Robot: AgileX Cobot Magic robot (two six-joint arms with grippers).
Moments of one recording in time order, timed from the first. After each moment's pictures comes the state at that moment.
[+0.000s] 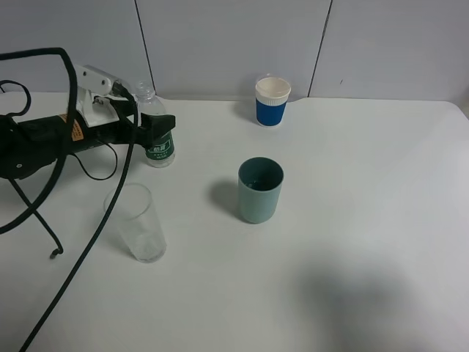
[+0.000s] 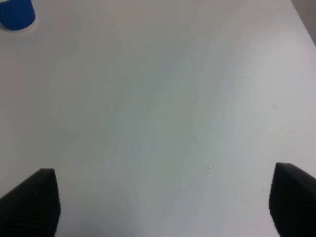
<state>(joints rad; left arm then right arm) -0.10 1.93 -0.66 0.66 -1.00 -0.38 -0.07 0.00 -0.48 0.01 1.06 -0.02</state>
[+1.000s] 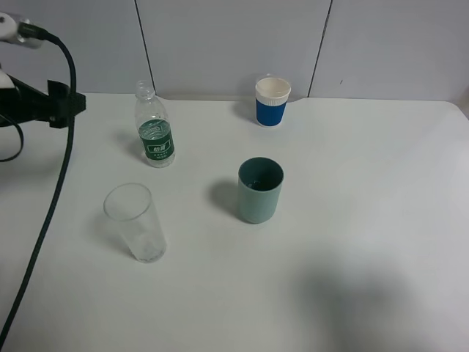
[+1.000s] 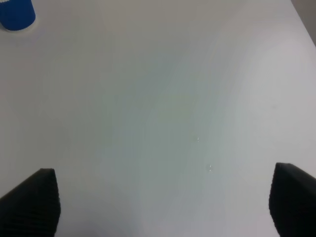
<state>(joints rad) -0.10 1.18 -0.56 0.41 -0.04 -0.35 -0.07 0.00 -0.48 0.01 1.06 -0.02</state>
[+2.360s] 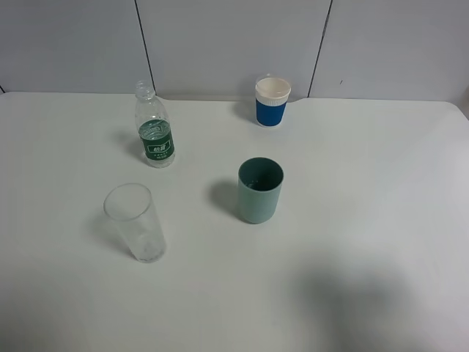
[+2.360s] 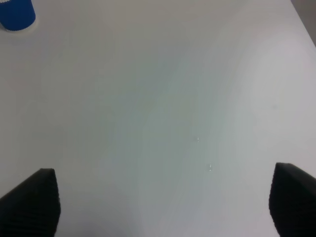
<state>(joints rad) -0.10 0.41 -0.70 0.30 1.03 -0.35 -0.07 0.00 -0.48 0.01 1.06 -0.02</state>
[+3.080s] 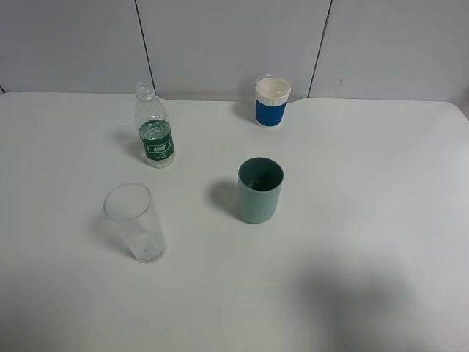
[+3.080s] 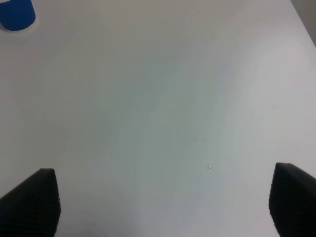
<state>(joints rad) 0.27 0.16 -0.70 0.05 1.18 -0.09 -0.07 0.00 -0.48 0.01 1.06 -0.02</state>
